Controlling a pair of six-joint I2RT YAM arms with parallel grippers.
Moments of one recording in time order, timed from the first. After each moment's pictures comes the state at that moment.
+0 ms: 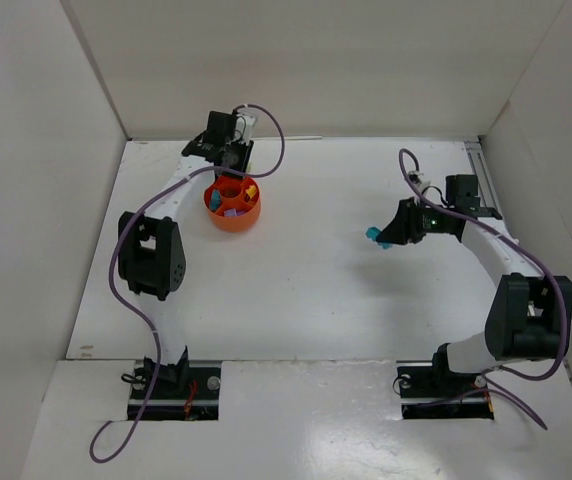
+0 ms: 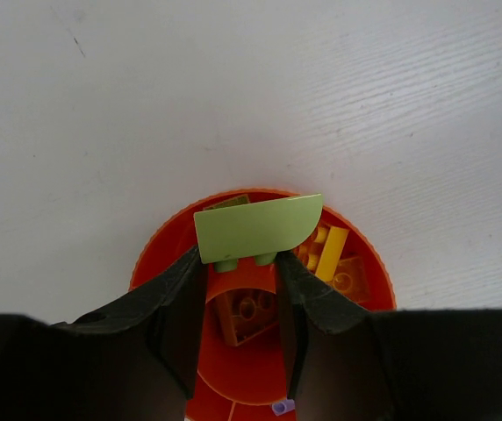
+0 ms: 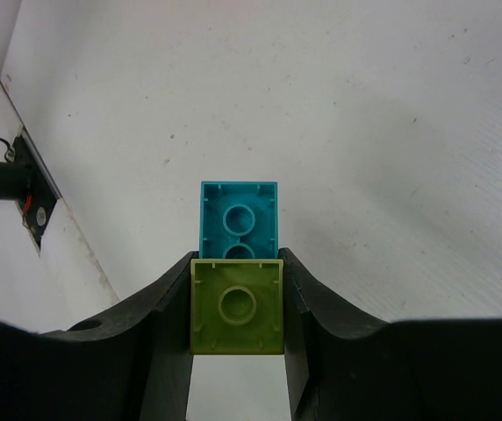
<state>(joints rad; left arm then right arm) -0.27 1.95 1.74 -0.55 -0.01 0.11 -0.04 1.45 0.99 -0.49 -0.94 -0.14</state>
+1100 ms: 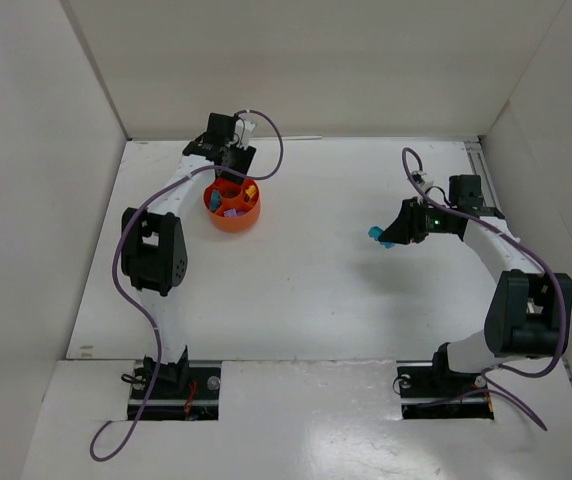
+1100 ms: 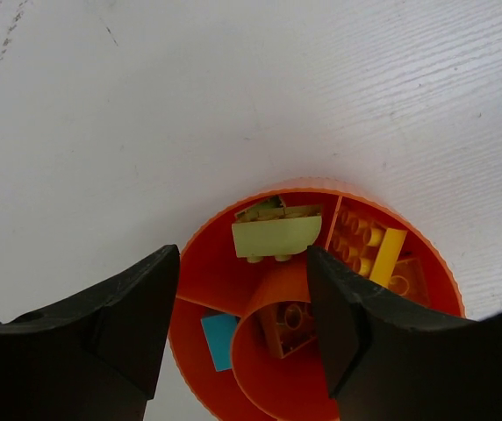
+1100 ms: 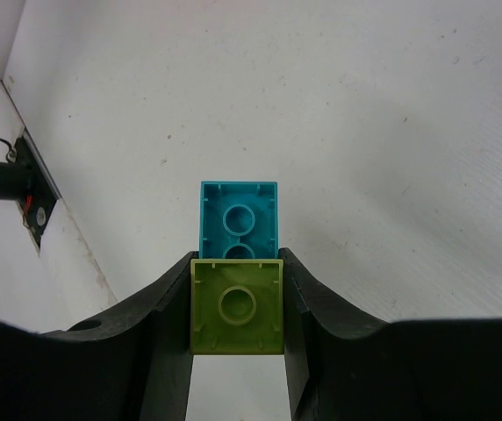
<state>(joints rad) -0.26 2.00 1.75 -0.57 -0.08 0.22 -0.07 1.47 0.99 -0.49 -0.97 -0.16</state>
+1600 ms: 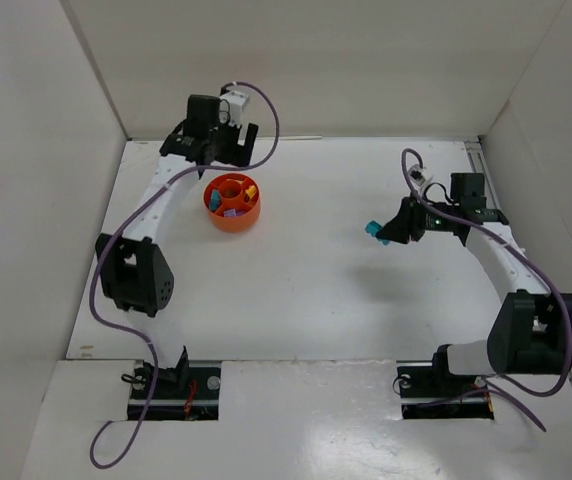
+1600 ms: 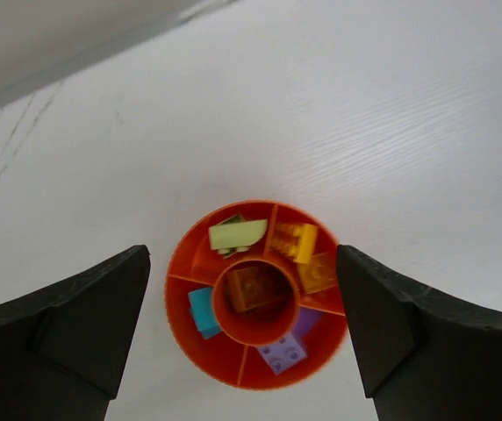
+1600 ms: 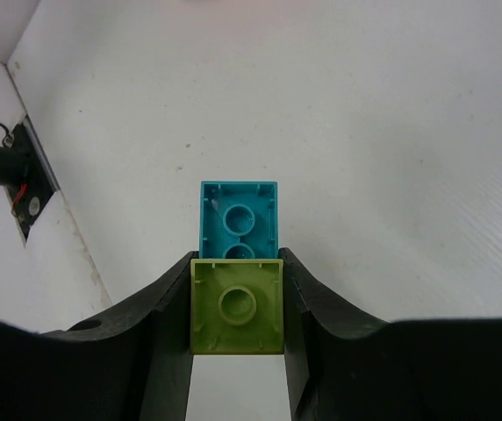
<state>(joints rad) -0.26 1.86 1.77 -0.59 0.02 0.15 -0.05 1.39 0.99 -0.49 -0.99 -0.21</state>
